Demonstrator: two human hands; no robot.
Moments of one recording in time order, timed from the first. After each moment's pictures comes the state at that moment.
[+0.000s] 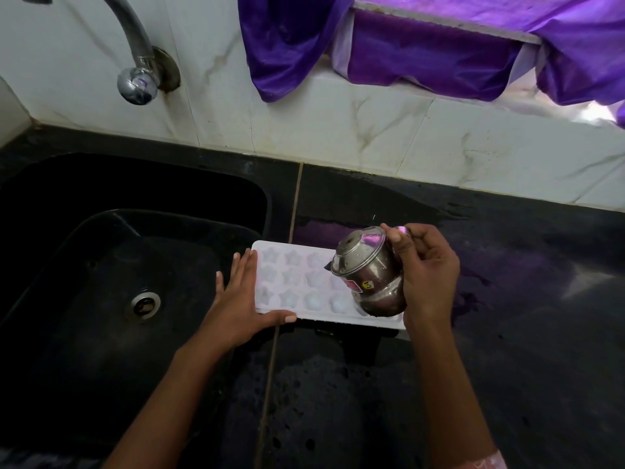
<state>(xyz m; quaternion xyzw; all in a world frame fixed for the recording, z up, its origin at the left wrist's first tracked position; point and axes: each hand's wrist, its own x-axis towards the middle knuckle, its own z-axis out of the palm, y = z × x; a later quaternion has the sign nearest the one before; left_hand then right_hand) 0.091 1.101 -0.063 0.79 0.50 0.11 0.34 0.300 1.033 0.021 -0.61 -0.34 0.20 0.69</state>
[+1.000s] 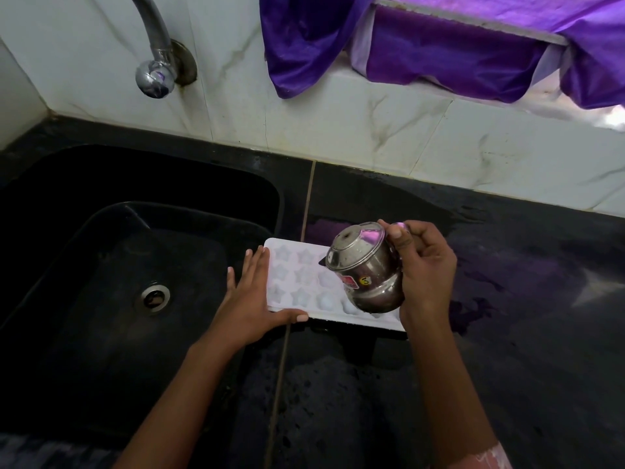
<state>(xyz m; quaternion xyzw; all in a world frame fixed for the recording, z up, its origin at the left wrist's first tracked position) 0.090 1.101 -0.065 0.79 0.51 0.11 0.32 0.285 1.047 0.020 -0.57 -0.32 0.26 0.71</state>
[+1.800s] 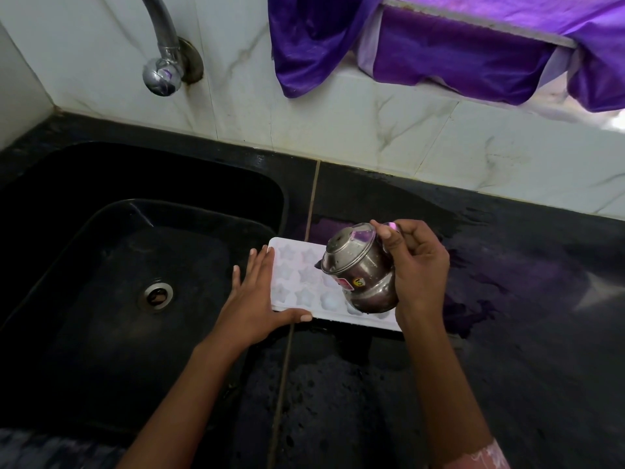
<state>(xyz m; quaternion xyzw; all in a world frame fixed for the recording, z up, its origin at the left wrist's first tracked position) 0.090 1.101 -0.066 0.80 0.50 0.12 0.31 0.276 1.051 0.019 -0.61 -0.37 0.24 0.66</state>
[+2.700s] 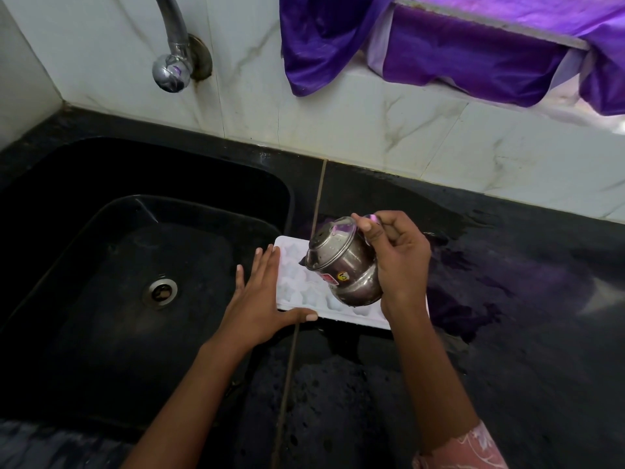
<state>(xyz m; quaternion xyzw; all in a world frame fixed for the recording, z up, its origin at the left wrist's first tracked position) 0.088 1.100 -0.070 0.80 0.50 0.13 0.31 0.256 1.067 0.023 -0.61 -0.39 0.26 0.63</state>
